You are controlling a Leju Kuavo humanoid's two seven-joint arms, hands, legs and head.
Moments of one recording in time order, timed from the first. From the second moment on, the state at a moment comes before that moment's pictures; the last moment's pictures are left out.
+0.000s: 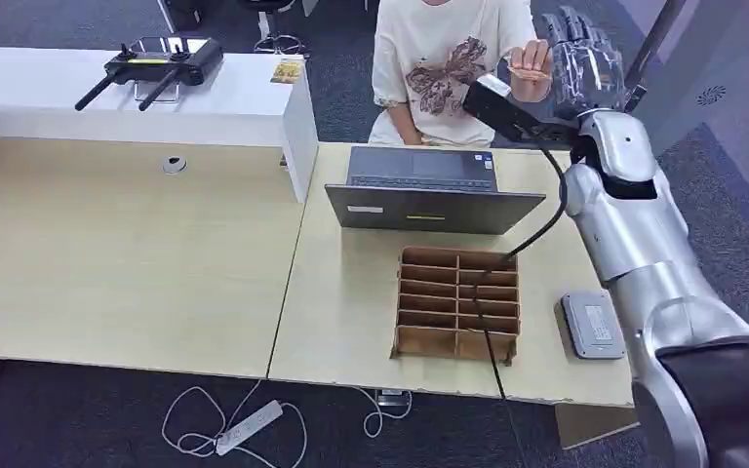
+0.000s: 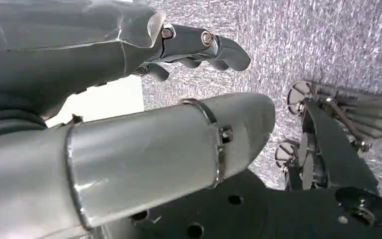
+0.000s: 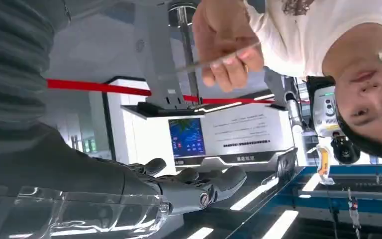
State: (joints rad) left arm -0.08 -0.02 -1.17 -0.13 1.48 0.09 -0.01; right arm -1.14 -0.07 0.36 -0.68 1.14 -0.15 0.09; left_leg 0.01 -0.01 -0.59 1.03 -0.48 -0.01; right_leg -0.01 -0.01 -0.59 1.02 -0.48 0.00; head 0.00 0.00
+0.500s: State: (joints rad) left arm -0.08 -0.01 -1.17 -0.13 1.48 0.08 -0.01; right arm -1.20 -0.07 0.38 -0.54 1.17 -0.17 0.10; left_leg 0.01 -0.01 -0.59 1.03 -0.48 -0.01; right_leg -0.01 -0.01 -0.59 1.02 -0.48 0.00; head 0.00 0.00
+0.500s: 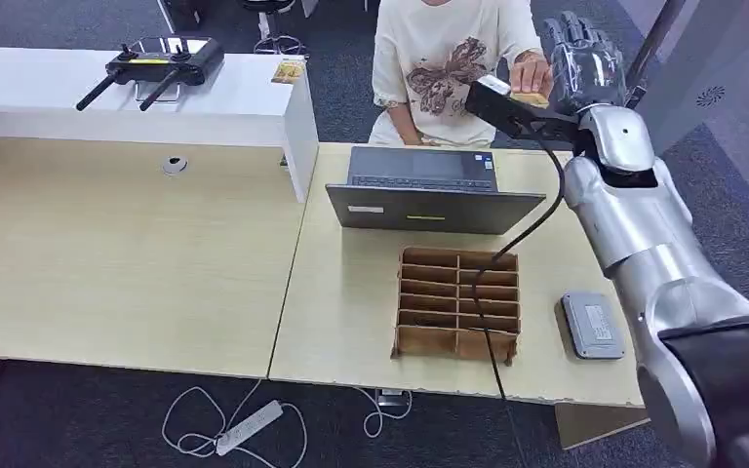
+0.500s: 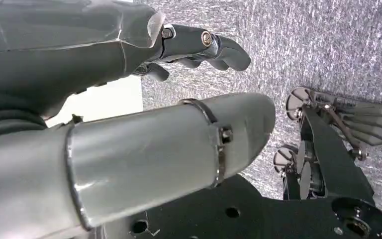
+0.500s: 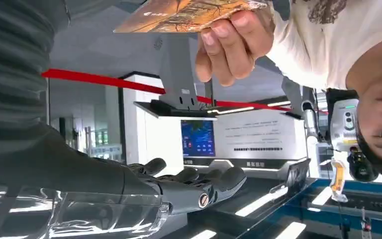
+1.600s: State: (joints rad) left arm -0.08 -0.01 -1.17 -0.13 1.49 0.08 -0.01; right arm -1.21 -0.07 0.37 -0.48 1.23 -0.21 0.08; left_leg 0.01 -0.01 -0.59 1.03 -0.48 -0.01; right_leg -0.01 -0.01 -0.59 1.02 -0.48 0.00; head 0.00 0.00
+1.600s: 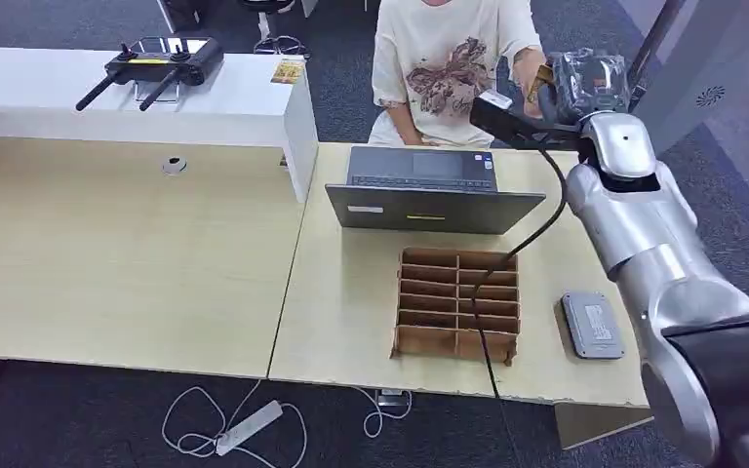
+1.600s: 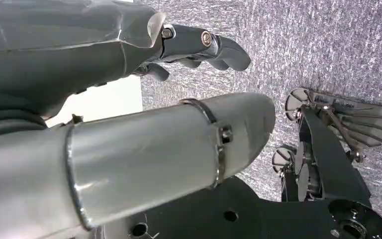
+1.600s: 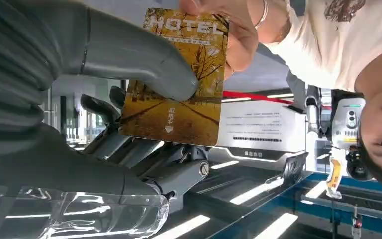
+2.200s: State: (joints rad) left arm -0.08 -0.01 -1.17 -0.13 1.49 0.08 -0.01; right arm -1.21 -0.08 0.36 -0.48 1.23 -0.21 0.08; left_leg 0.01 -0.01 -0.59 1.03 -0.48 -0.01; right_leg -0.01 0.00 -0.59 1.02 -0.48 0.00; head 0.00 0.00
